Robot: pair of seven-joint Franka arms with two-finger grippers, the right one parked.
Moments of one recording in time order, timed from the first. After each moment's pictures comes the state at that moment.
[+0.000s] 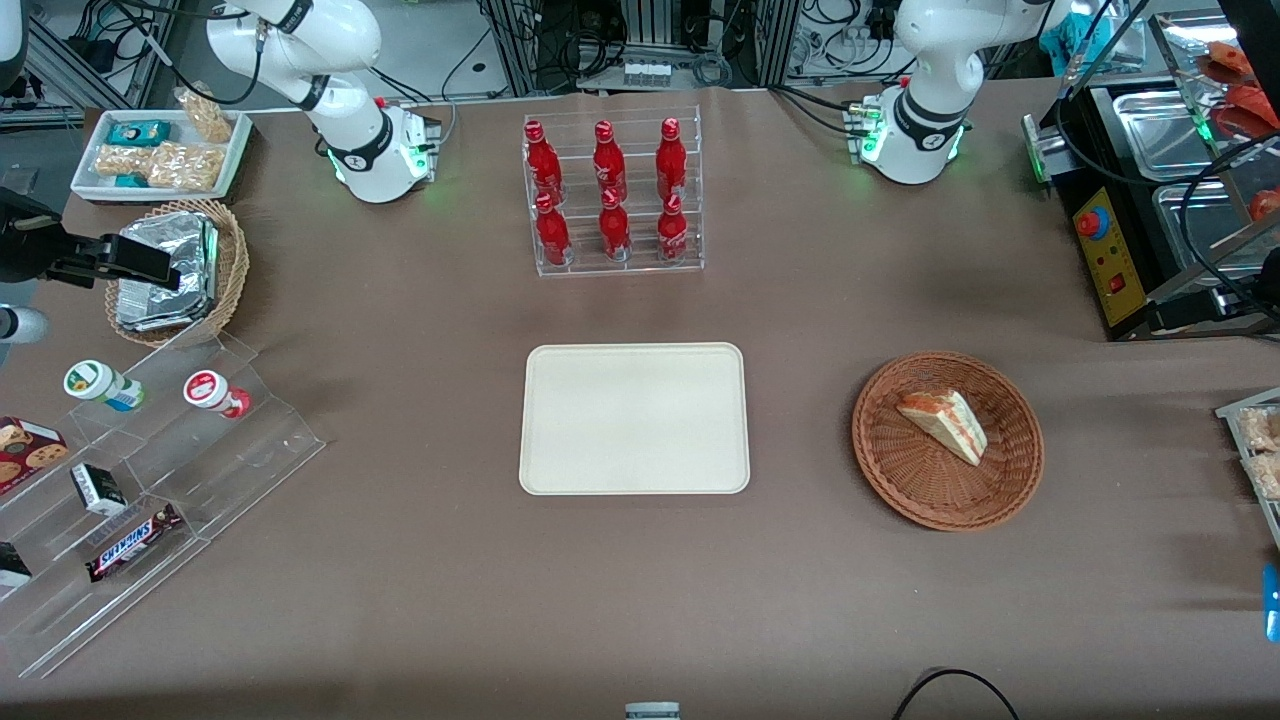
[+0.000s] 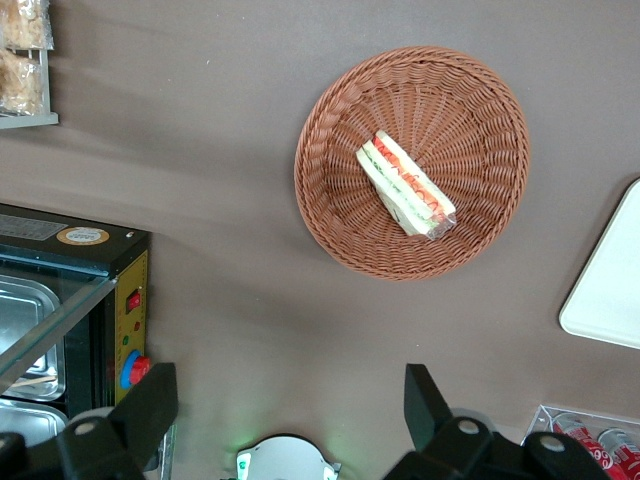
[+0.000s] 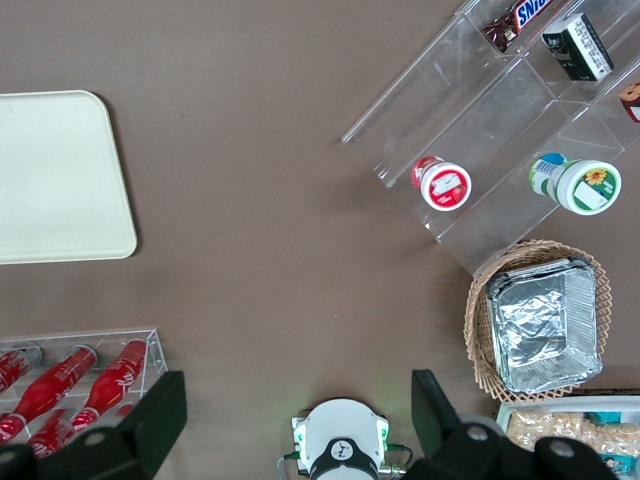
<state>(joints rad) 0.19 0.20 -0.08 -1.37 0.01 1.36 -0.12</state>
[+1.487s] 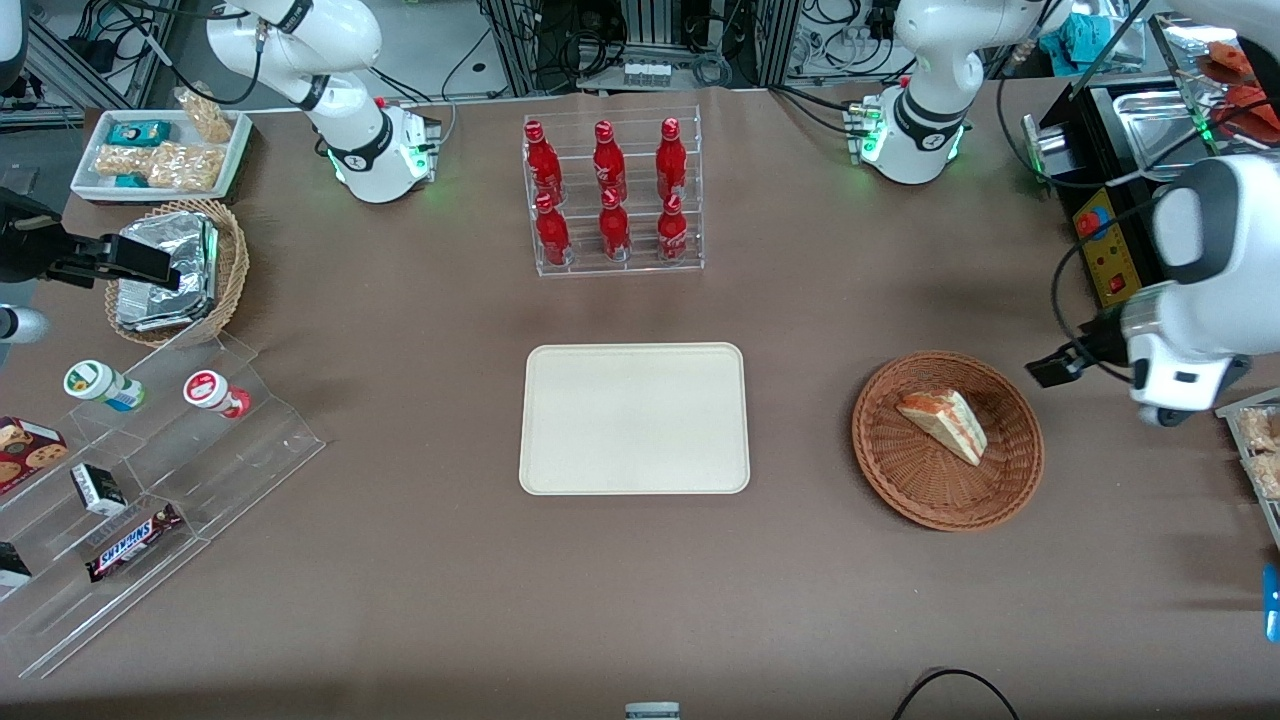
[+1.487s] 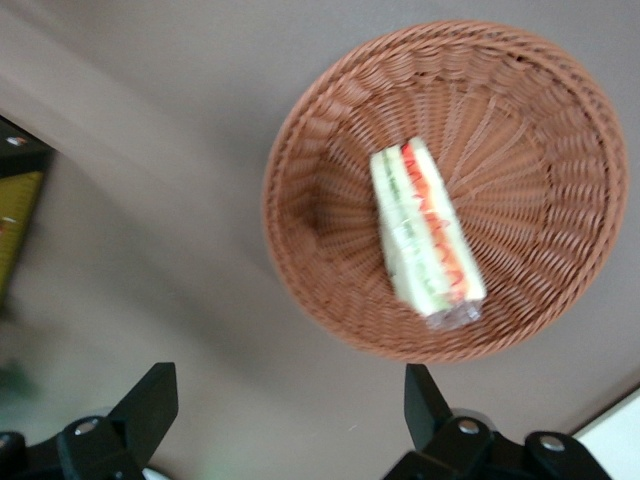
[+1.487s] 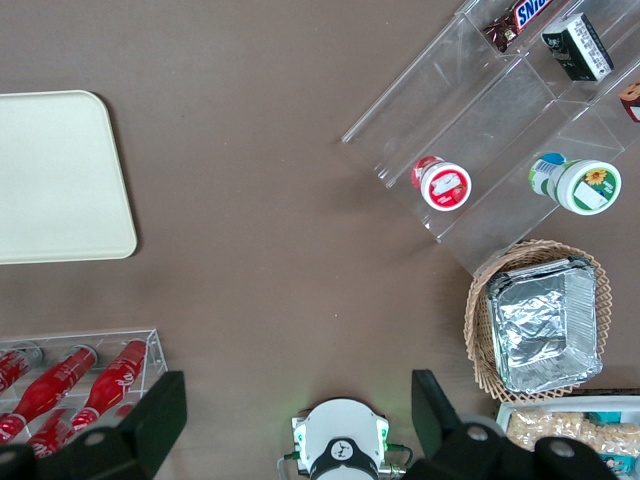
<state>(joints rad) 0.10 0.13 -0.09 -1.92 0.00 1.86 -0.65</state>
